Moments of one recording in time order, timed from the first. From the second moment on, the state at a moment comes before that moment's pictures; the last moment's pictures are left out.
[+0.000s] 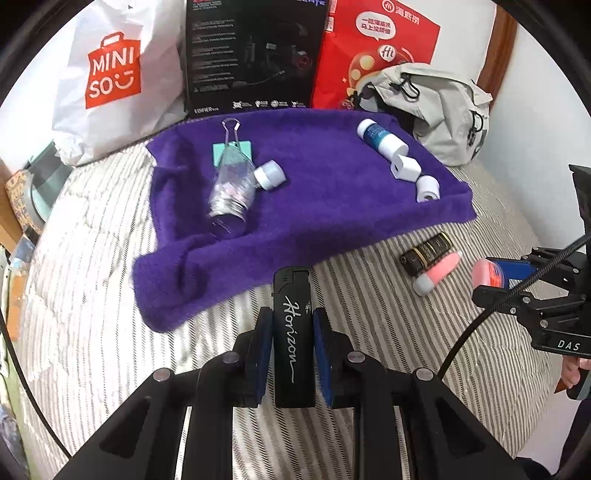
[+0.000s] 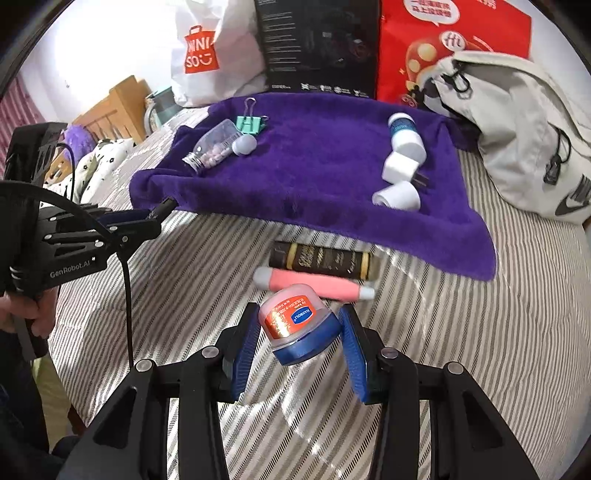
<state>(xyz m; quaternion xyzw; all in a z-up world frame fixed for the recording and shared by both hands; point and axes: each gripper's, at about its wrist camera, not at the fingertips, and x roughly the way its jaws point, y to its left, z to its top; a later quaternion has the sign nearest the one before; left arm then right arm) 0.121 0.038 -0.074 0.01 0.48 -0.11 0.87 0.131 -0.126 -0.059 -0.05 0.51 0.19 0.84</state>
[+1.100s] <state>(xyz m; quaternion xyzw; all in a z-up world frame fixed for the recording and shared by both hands) 0.214 0.036 -0.054 0.02 0.47 -0.12 0.88 0.258 -0.137 -0.042 -0.02 0.48 0.18 0.86</state>
